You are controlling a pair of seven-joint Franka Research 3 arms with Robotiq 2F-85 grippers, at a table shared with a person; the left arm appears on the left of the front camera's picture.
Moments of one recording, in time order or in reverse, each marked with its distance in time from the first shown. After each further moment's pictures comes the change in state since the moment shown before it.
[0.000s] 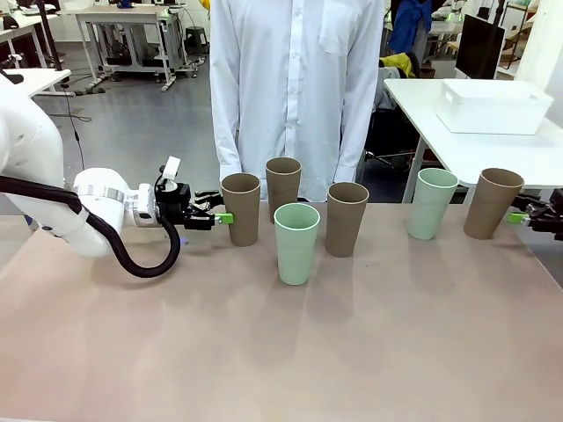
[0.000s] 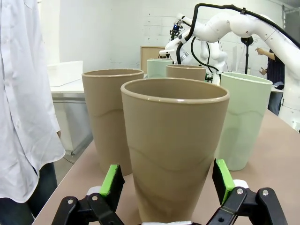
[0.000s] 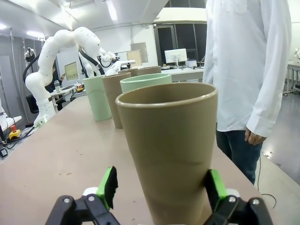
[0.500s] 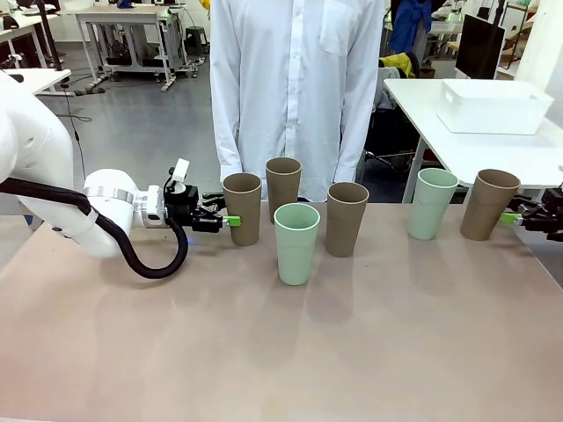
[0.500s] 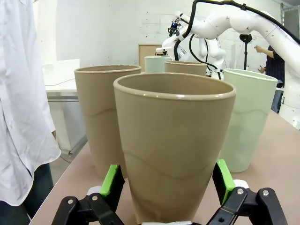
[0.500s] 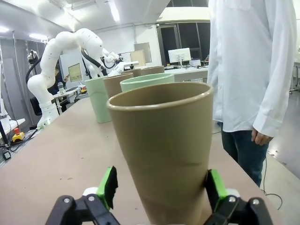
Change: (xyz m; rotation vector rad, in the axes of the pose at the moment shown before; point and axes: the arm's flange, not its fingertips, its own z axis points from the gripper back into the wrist) left arm -0.004 0.001 -0.017 -0.014 0.006 -0.001; right arm -0.001 -0.002 -0.015 0.023 0.002 -0.025
